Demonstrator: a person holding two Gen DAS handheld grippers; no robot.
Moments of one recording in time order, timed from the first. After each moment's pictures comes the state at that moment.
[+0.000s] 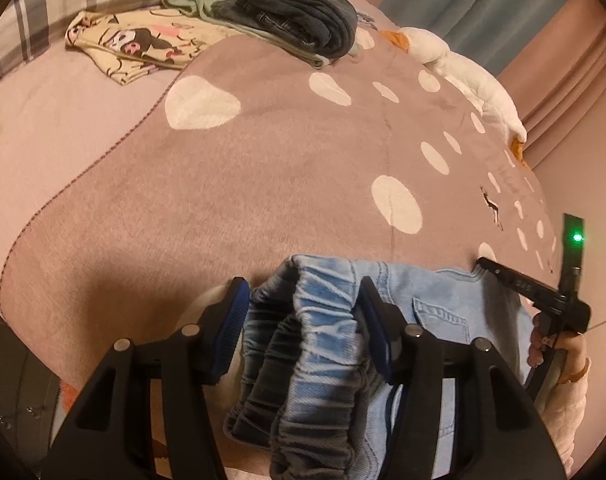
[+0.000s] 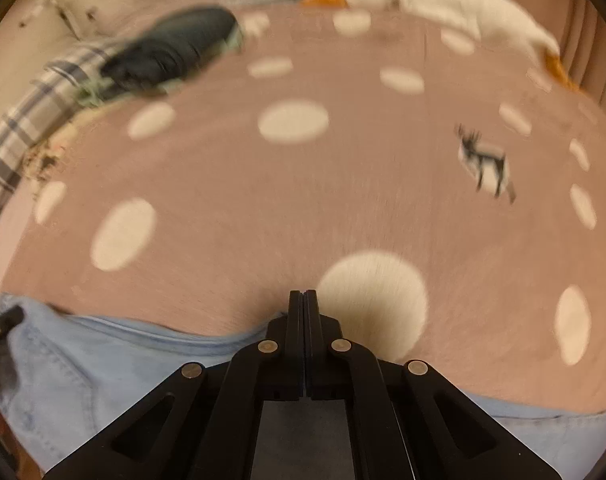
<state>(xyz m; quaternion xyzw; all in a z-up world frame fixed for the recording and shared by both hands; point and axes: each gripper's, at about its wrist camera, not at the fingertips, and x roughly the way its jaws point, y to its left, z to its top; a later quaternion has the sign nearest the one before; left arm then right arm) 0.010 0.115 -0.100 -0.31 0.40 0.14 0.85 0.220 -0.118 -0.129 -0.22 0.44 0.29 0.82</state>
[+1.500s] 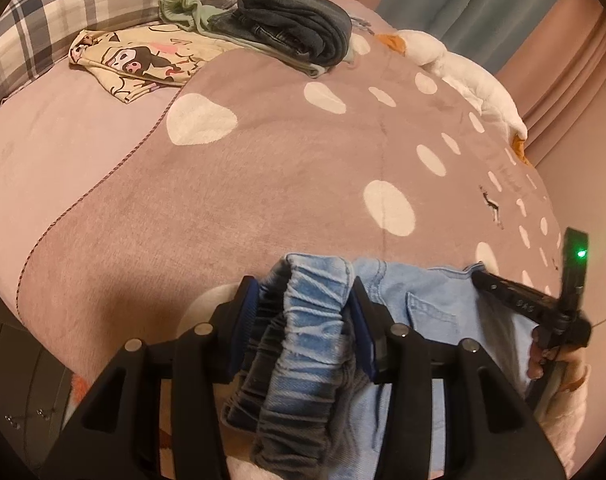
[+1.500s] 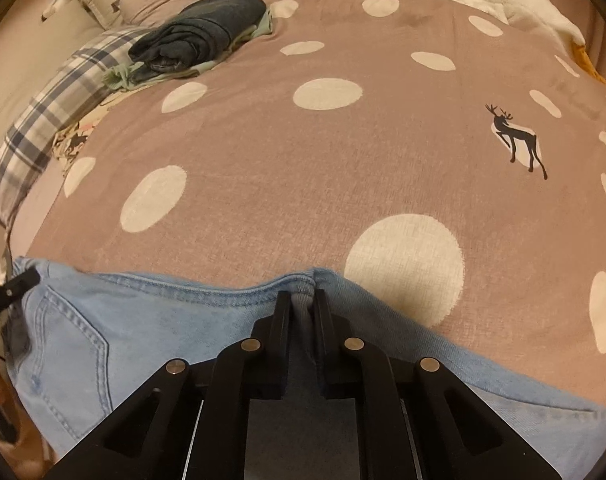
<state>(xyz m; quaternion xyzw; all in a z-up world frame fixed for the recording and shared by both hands) 0.004 0.108 -0.083 -0.30 0.39 0.15 0.86 0.201 -0.122 -0.126 -0.21 0.44 0.35 0.80</state>
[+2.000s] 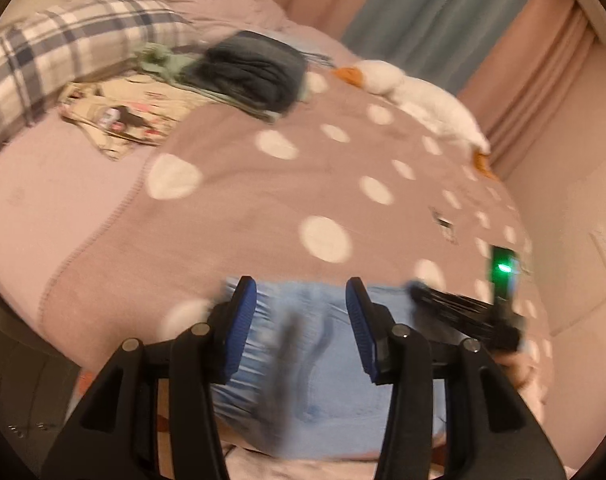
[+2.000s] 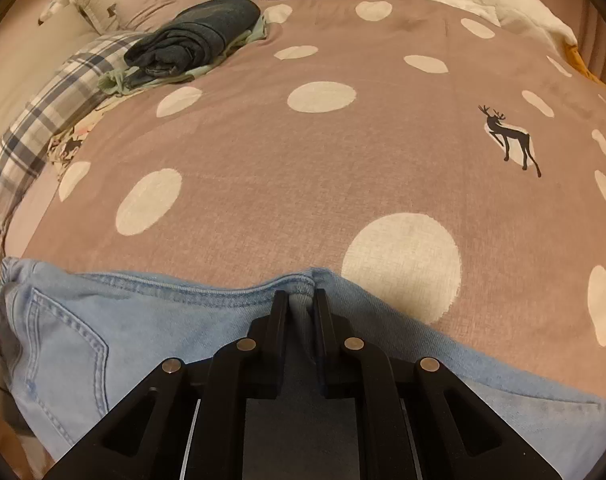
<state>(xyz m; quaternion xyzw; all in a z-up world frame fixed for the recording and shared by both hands) -0.014 0.080 -0.025 -0.29 0.34 0.10 0.89 0.199 -0.123 -0.129 -0.21 0.43 0.34 0.81</state>
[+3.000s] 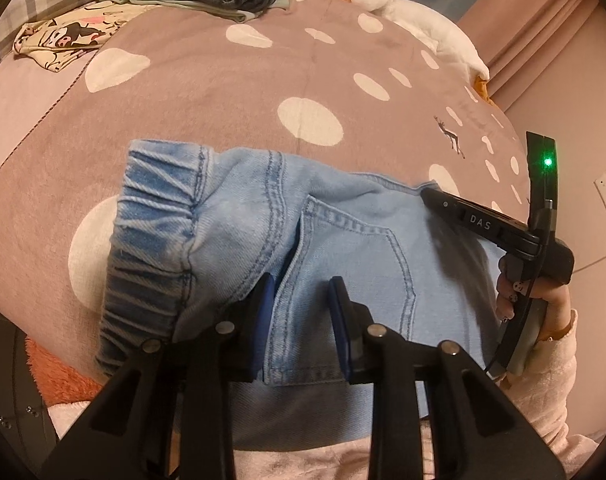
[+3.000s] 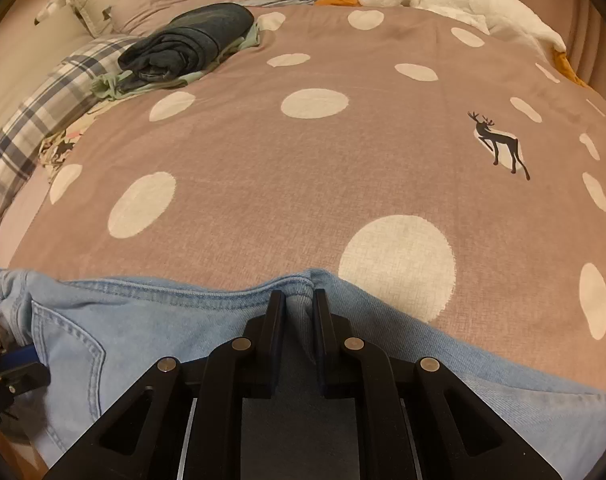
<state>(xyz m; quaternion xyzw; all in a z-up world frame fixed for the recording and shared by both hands) 0.015 0.043 -0.102 -0.28 0.45 0.06 0.85 0.194 -0.121 -0.130 -0.22 0.41 0.33 0.82</state>
